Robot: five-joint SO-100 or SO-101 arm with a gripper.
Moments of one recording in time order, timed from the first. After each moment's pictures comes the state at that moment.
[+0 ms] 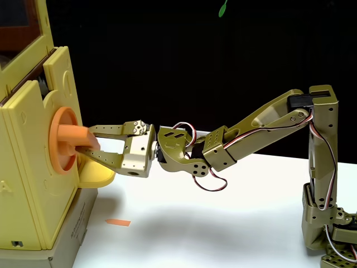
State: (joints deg) arm 3.4 88.9 121.1 -42.9 68.7
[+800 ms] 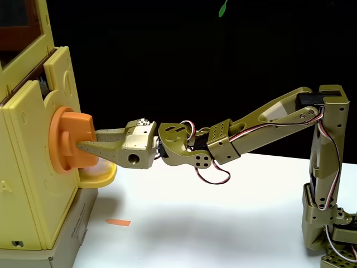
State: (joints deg) arm 3.4 92.8 121.3 -33.2 97.4
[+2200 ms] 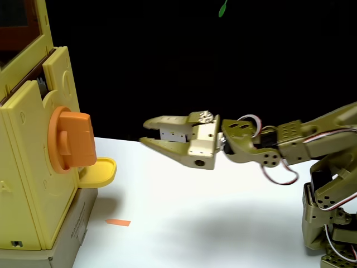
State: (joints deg) arm 3.7 140.6 160.1 -26.3 66.4
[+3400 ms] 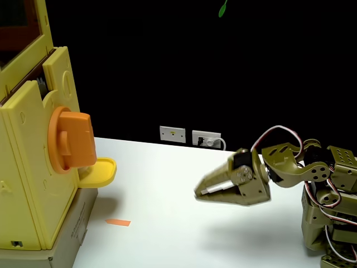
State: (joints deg) arm 0.0 194.9 184.9 34.6 3.9
